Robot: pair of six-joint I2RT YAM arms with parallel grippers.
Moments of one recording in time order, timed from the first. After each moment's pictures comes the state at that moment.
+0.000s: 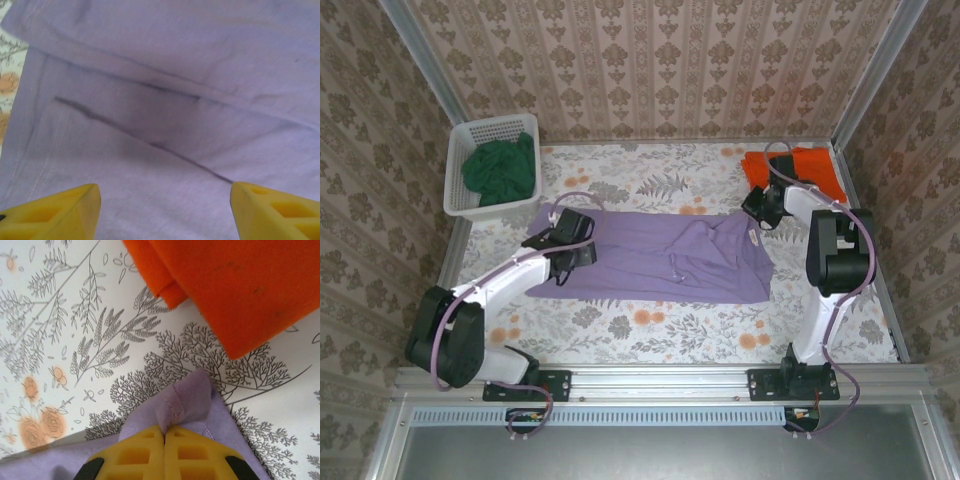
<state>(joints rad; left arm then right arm) -0.52 1.38 0.80 -0.48 -0.29 -0.55 -0.06 1.96 1.33 -0.47 -0.23 0.65</state>
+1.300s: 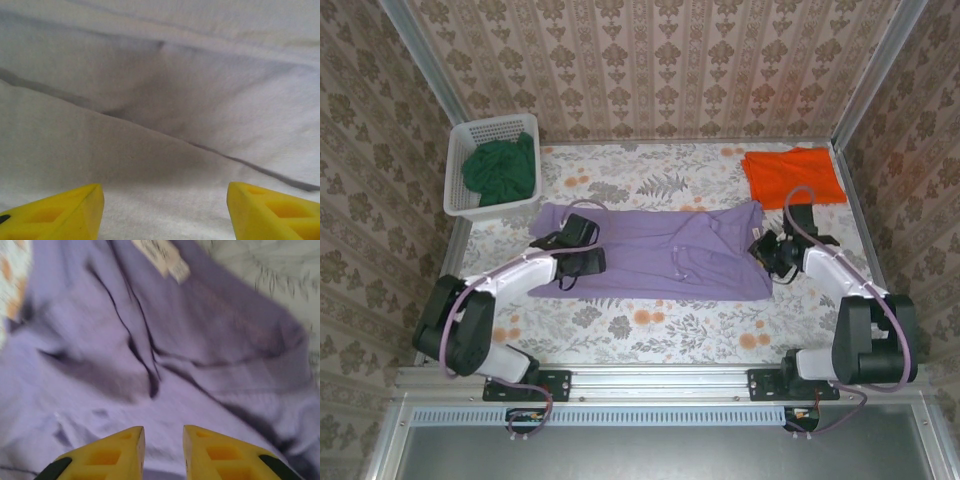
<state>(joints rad) -0.53 1.47 0.78 -0.44 -0.13 -0.53 -0.02 1.34 0.73 -0.49 -0.27 0.79</state>
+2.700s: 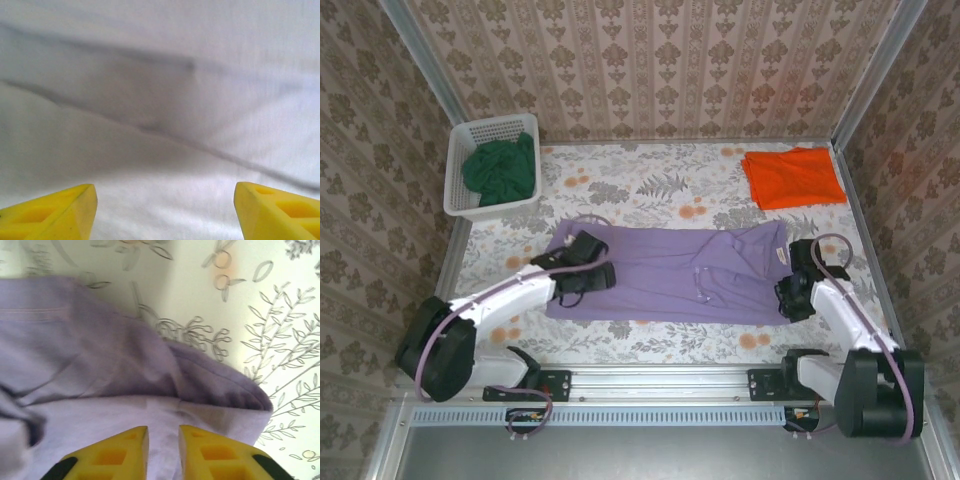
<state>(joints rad) -0.63 1.29 0.74 -0.54 -0.11 -0.68 -0.08 1.04 0.54 -0.82 0.06 1.28</state>
